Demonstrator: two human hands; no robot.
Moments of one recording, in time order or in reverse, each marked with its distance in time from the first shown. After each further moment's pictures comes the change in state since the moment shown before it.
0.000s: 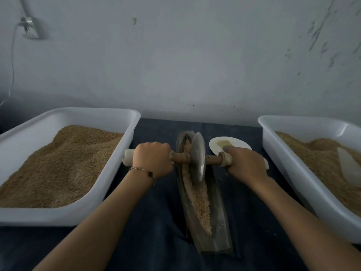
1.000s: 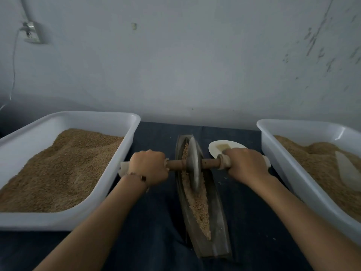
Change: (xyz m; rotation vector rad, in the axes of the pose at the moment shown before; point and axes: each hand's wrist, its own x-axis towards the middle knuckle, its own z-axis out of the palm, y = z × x) left_hand -0.006 -0.009 -0.001 -0.127 -0.239 -0.040; right_hand 0.003 -0.006 -0.021 -0.112 -0.078 -0.077
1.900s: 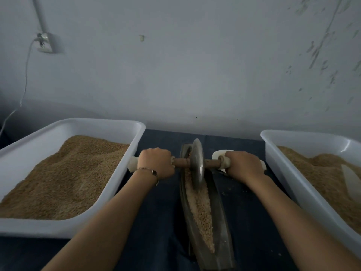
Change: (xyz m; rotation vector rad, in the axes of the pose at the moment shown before) left_hand 0.035 -0.001 -0.001 0.083 0.075 -0.010; right_hand 0.036 0.004 0.012 0.148 -0.049 0.055
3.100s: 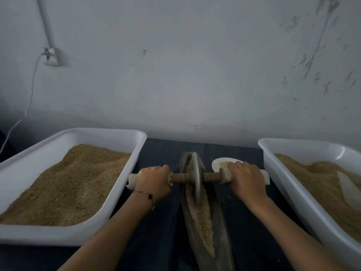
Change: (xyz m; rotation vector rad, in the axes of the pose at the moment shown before) left_hand -0.030 -0.002 0.010 -0.053 0.098 0.022; right_hand -0.036 -0.003 0.000 -0.122 0.400 -0.154
